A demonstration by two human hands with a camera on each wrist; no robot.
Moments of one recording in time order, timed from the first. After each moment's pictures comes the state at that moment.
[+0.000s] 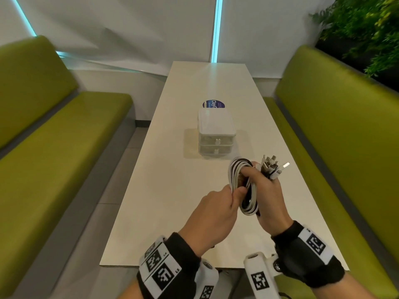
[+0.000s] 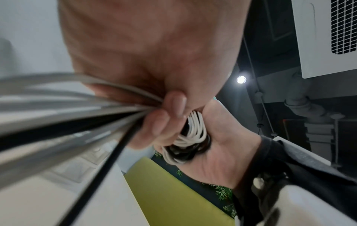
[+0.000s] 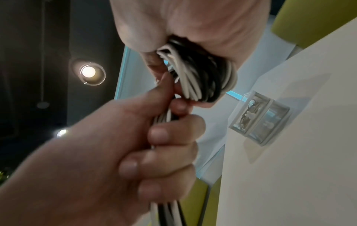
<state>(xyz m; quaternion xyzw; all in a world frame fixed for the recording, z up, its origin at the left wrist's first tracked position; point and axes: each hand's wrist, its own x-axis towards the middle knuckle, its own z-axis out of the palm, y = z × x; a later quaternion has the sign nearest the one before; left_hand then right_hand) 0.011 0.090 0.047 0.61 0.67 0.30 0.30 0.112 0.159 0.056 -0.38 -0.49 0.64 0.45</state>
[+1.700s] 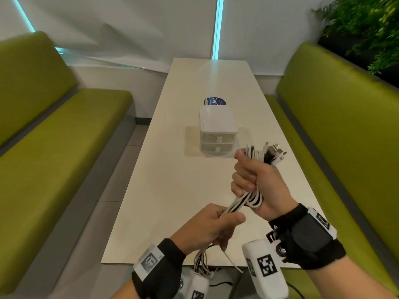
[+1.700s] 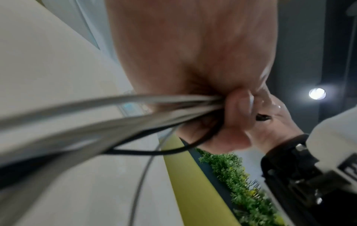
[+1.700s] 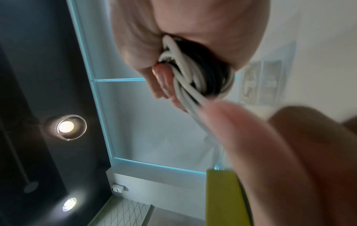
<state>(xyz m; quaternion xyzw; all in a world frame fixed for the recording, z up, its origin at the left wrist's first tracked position) -0.010 0.075 0.003 0.51 0.45 0.43 0.60 0.100 0.168 0.073 -0.25 -0.38 0.81 0.35</state>
